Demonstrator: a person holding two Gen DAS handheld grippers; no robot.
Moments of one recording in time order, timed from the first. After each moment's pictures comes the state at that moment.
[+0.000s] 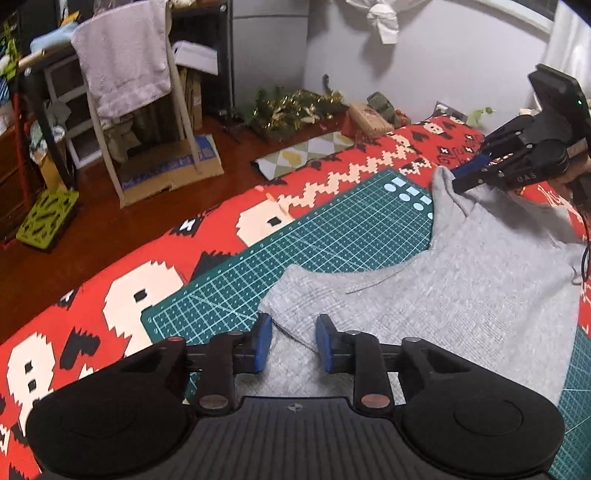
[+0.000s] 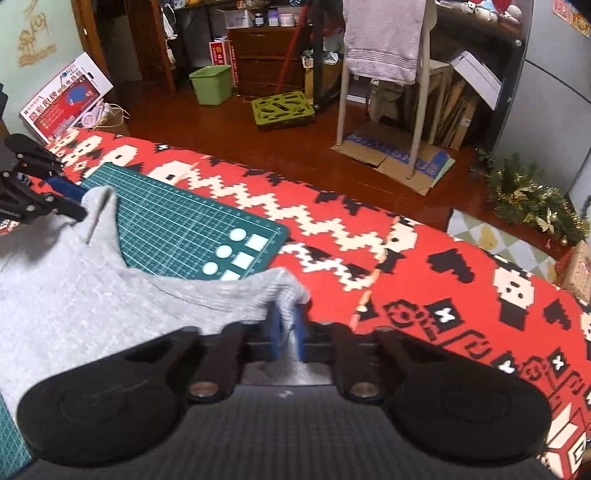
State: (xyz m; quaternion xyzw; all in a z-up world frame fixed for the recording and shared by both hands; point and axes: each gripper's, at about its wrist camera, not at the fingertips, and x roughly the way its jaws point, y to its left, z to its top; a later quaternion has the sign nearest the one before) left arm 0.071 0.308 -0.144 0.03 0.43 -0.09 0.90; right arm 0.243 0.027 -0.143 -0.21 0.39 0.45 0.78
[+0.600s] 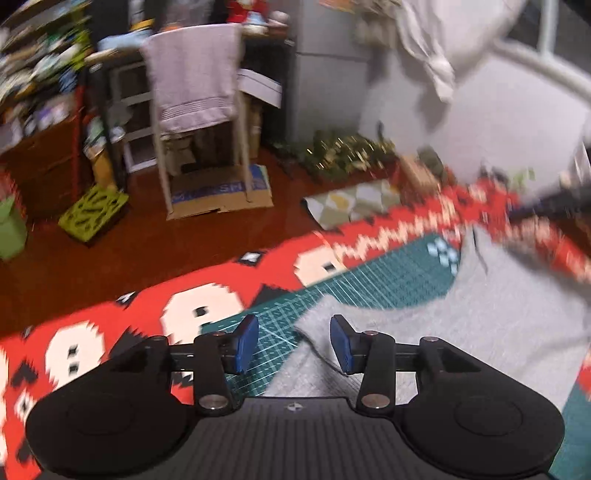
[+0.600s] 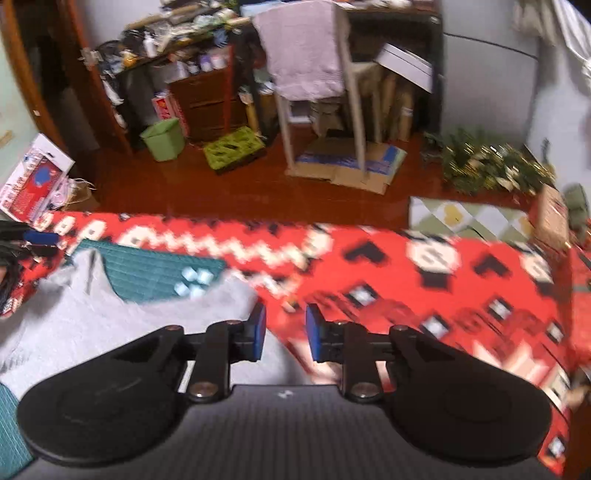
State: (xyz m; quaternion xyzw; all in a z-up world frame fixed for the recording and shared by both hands) left arm 0.048 0.343 -0.114 -0.07 0.37 0.01 0.93; right arm 0.261 -0.059 -0.111 -0.09 0.41 0.38 0.82
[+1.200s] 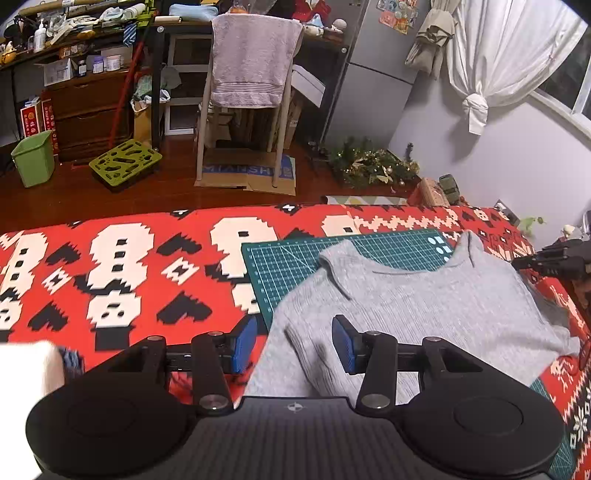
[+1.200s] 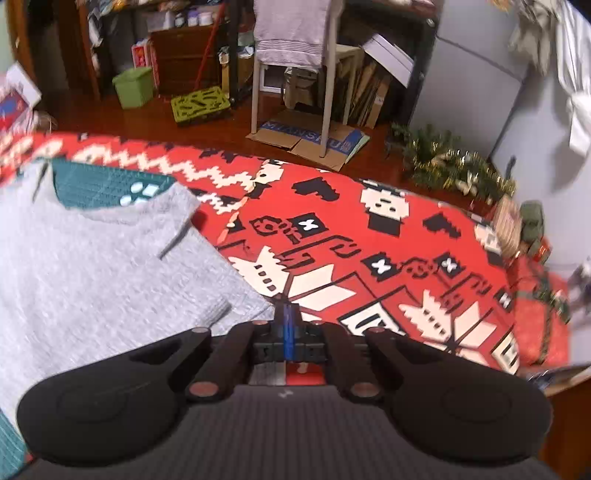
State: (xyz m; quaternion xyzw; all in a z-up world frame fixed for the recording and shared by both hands) left arm -0.032 0.346 -0.117 -0.13 0.38 0.05 0.92; right arm 0.235 -0.072 -0.139 -0.19 0.40 0.34 0.83
